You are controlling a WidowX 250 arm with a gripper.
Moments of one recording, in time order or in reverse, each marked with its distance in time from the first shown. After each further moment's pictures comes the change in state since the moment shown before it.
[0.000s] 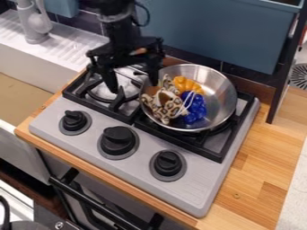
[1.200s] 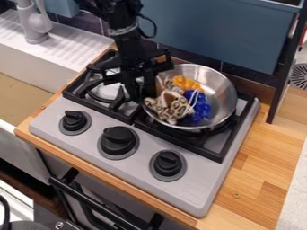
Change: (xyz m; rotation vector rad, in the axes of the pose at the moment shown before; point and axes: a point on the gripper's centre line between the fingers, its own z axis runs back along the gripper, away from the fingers) arm -0.004 -0.004 -0.016 -0.047 0.094 0.005
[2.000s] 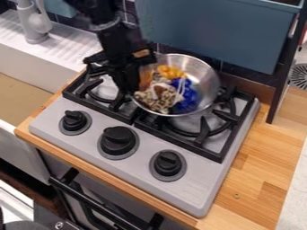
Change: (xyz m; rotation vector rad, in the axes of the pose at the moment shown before) arm 0.023 0.041 0.004 0.012 -0.066 -0.062
